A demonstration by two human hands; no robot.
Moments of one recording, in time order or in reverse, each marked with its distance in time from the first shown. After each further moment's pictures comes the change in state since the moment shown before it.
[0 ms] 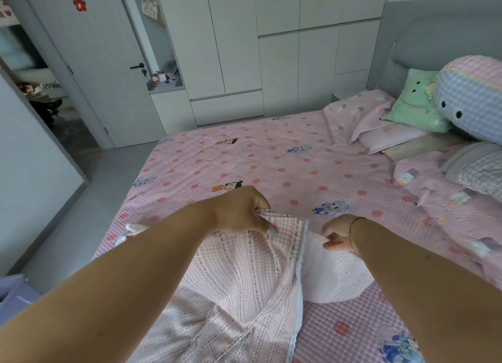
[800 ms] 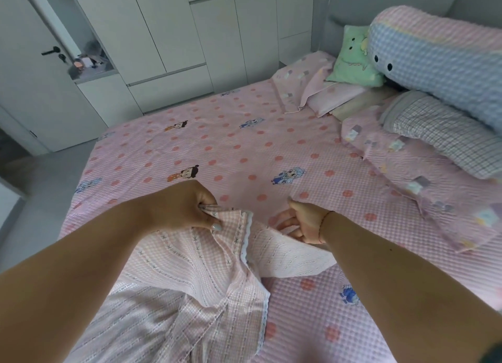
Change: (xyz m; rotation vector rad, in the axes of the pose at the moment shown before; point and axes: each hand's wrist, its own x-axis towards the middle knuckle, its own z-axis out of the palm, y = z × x) left_hand 0.013 0.013 0.016 0.186 -0.117 -0.050; right_hand 0.011 0.075 -0.016 0.263 -0.363 -0.017
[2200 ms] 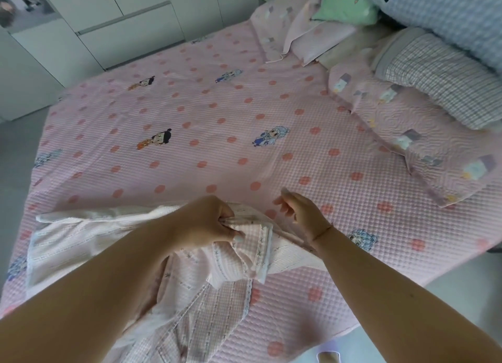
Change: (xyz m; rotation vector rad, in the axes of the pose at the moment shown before) left_hand 0.059 0.008 0.108 -0.032 -0.167 -0.061; right_hand -0.010 0.069 -0.007 -0.092 0.349 -0.460
